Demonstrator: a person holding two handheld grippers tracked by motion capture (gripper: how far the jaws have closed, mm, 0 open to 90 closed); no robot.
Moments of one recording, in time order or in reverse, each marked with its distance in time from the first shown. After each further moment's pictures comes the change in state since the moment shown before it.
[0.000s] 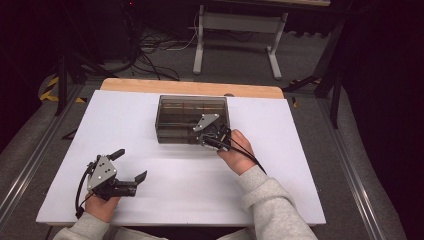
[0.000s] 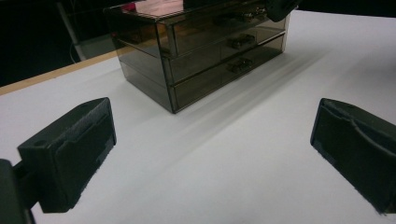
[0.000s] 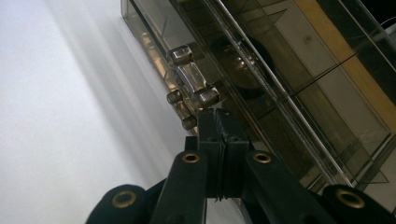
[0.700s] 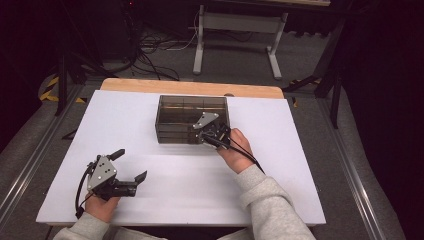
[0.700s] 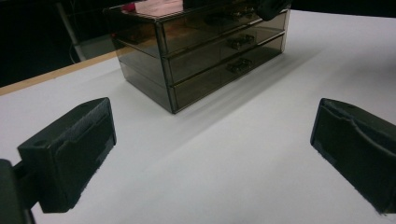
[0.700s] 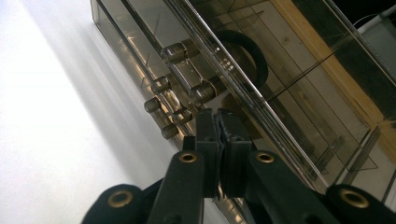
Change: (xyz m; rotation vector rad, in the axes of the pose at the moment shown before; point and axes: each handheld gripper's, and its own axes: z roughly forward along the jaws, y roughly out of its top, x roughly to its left) left arm 0.000 0.000 0.000 0.002 0.000 0.002; right arm -0.002 0.001 0.007 -0.014 -0.063 0.035
